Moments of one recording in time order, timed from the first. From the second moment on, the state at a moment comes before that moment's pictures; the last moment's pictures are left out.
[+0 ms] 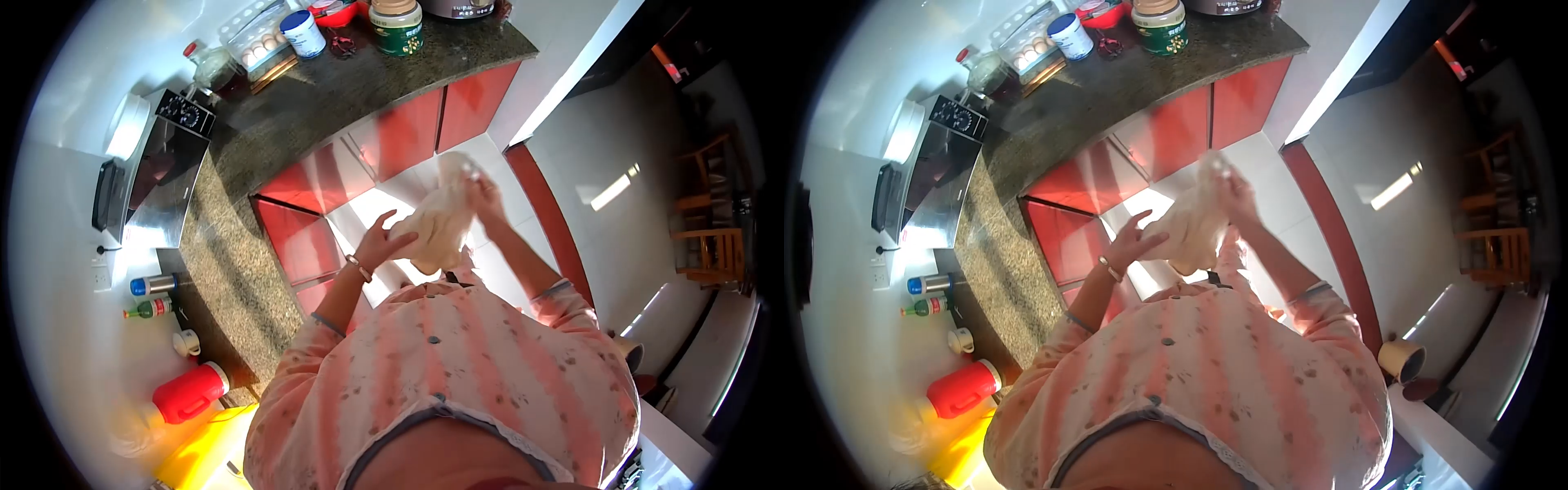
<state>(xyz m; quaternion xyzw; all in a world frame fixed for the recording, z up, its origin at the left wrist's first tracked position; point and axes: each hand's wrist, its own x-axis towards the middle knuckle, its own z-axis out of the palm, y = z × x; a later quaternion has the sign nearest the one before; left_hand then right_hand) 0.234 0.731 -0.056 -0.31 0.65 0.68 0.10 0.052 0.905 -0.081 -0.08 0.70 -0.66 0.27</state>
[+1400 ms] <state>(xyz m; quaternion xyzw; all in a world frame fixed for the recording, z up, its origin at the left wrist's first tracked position) -0.179 0.515 -0.003 -0.28 0.87 0.23 -0.34 -0.452 0.798 -0.199 -0.15 0.98 -0.04 -0.12</state>
